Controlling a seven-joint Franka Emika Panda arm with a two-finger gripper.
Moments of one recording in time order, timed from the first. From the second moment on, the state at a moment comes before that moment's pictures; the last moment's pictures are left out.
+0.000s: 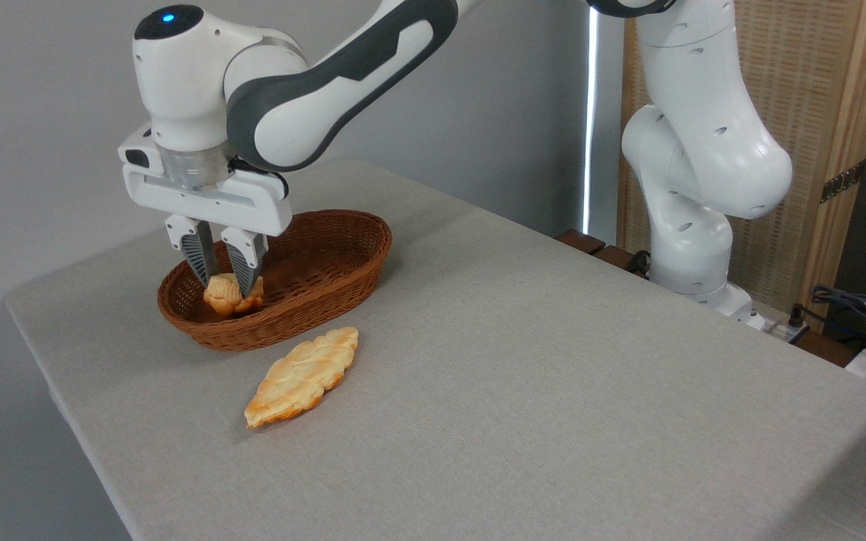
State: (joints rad) arm -0.21 0.26 -0.27 -1.72 -0.19 2.10 -0.21
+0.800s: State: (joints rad) arm -0.18 0.07 -0.14 -1.73 -0.18 1.88 0.15
